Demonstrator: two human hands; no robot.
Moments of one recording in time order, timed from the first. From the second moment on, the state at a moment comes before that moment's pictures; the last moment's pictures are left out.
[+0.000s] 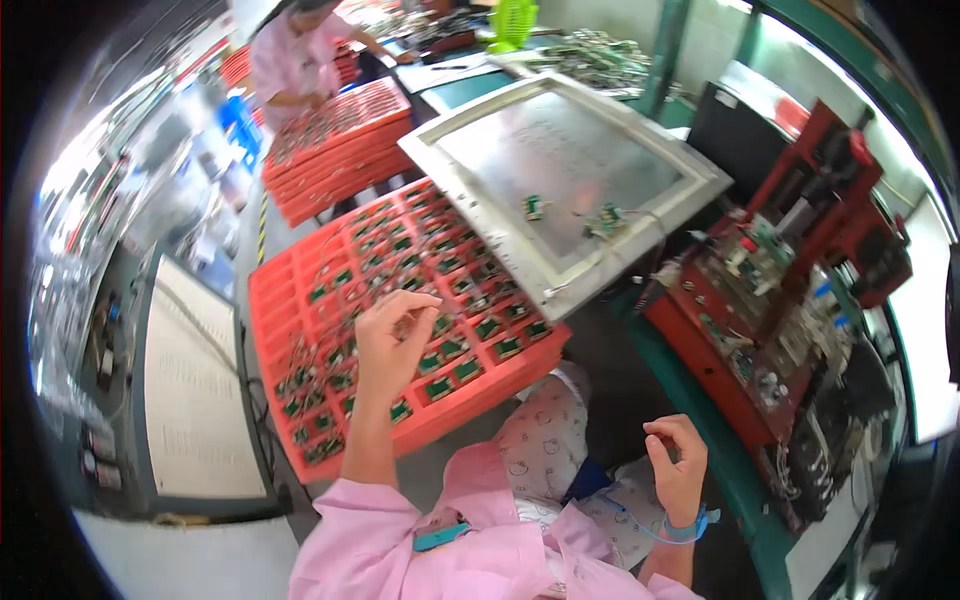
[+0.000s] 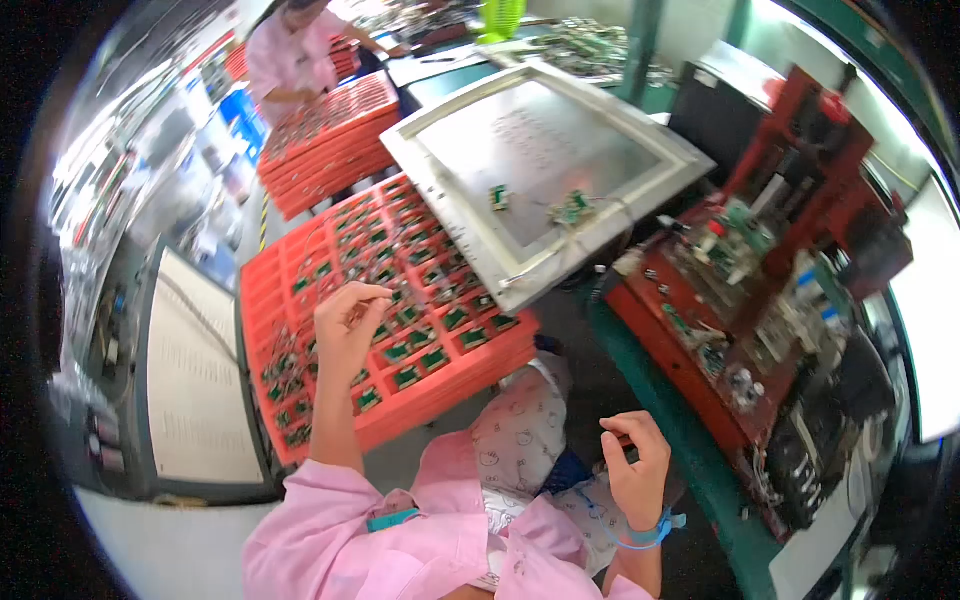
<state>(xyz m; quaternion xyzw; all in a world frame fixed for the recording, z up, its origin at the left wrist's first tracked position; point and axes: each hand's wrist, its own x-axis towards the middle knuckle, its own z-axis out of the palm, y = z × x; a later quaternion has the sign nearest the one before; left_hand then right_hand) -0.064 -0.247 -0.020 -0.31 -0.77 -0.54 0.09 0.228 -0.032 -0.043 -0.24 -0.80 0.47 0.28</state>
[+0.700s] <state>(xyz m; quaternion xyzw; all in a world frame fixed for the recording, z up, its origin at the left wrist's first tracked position) -0.176 -0.076 -0.019 -0.45 -0.81 -0.38 0.04 0.311 -0.007 0.017 -0.28 -0.74 0.41 0.46</state>
